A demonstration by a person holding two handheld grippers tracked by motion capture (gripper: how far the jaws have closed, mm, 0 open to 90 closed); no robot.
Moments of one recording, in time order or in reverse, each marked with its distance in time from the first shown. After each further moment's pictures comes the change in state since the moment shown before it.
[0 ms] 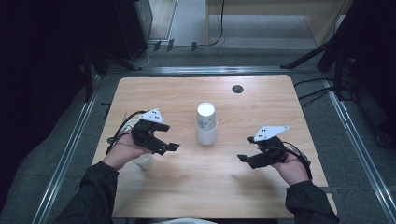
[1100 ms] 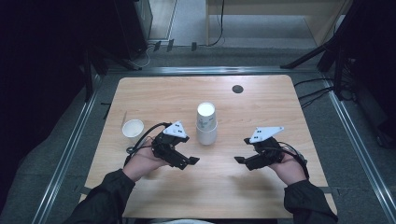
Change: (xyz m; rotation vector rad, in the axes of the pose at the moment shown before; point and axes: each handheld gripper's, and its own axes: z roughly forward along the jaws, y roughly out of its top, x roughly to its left) left arm -0.056 0.014 0.034 0.007 -0.024 0.043; right arm 0.005 0.005 0.008 0.015 0.032 -0.041
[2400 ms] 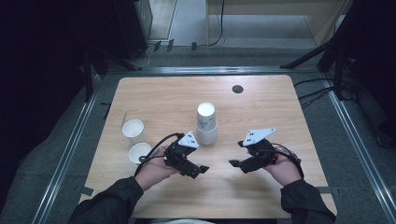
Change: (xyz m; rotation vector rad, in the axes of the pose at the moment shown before) left arm -0.017 -0.008 0.039 0.048 0.012 0.003; right arm 0.011 0.005 0.012 0.026 0.052 -0.025
